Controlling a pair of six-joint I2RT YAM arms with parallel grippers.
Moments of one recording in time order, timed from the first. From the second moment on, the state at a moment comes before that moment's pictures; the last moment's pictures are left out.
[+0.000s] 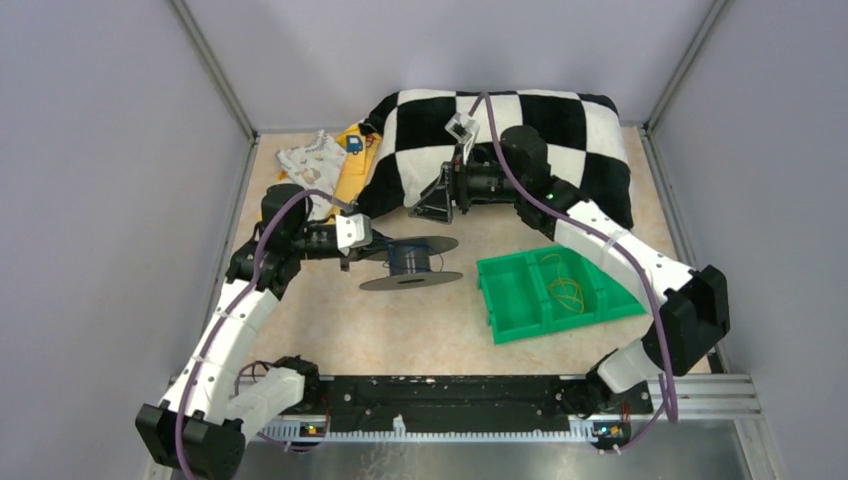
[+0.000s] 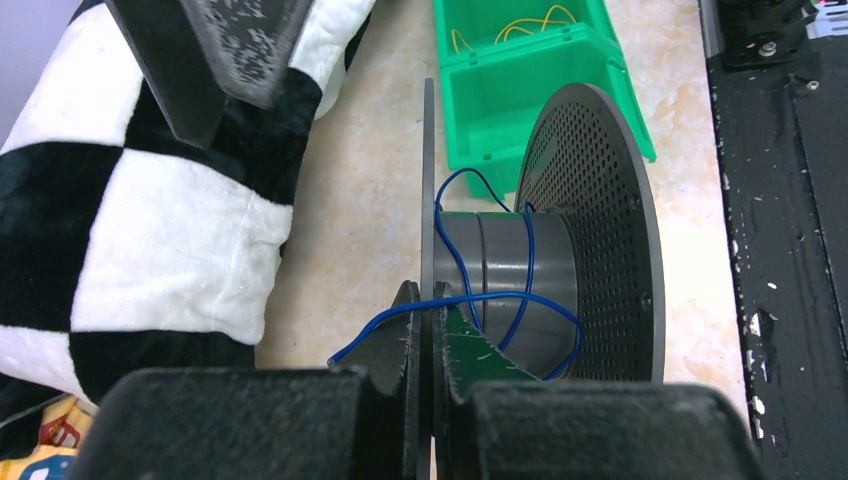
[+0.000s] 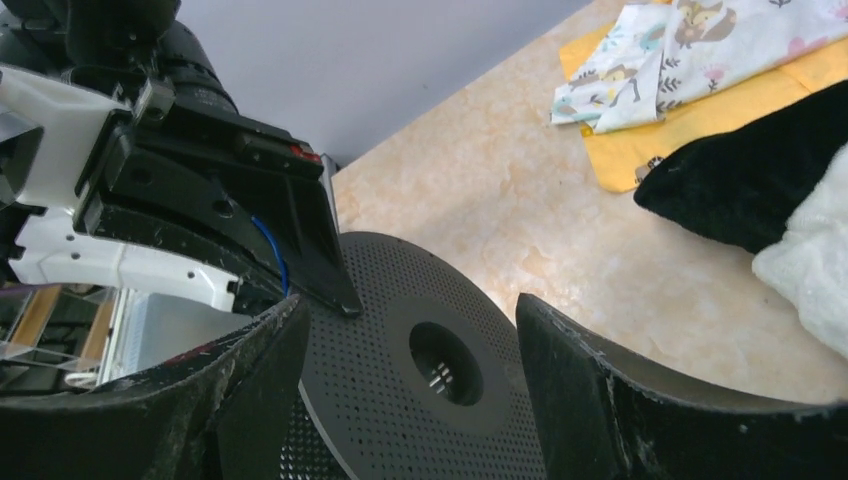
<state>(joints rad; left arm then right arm) -0.26 0.96 0.98 -0.52 1.05 0.75 0.65 1.51 1.36 -0.04 -0.74 0.37</state>
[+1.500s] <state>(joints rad) -0.26 0.99 1.00 -0.53 1.14 0.73 0.81 1.53 1.32 0.12 -0.84 0.31</state>
